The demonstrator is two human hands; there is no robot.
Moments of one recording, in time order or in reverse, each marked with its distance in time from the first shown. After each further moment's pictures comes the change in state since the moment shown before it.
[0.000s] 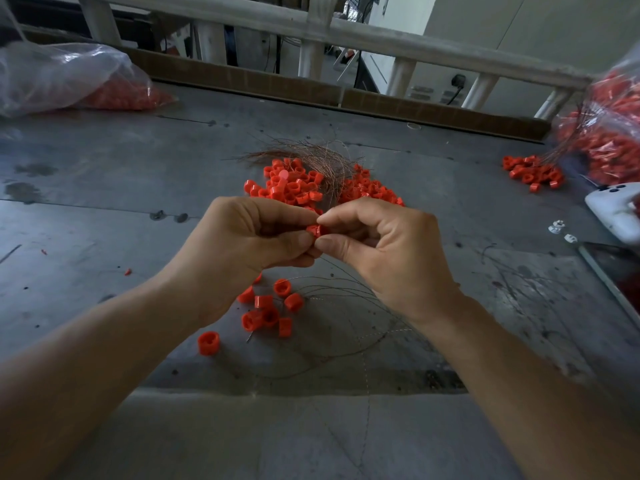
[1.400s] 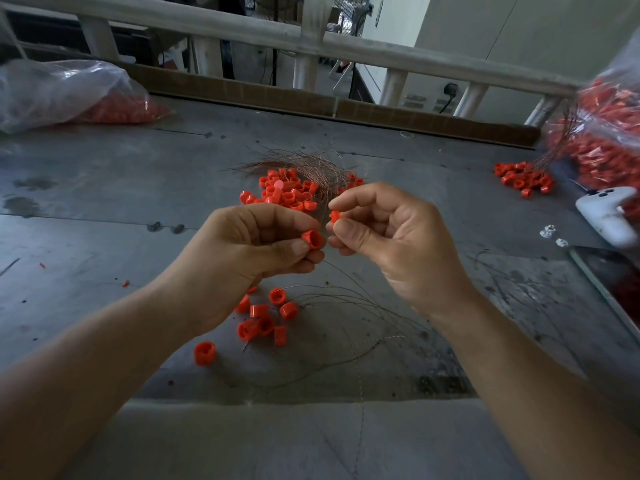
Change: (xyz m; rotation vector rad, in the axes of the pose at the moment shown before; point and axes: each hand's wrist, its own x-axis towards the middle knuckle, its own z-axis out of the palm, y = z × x) left_hand 0.001 -0.002 -0.005 -0.117 -0.122 0.014; right_hand 0.006 -0.008 -0.017 0.294 -0.066 0.174
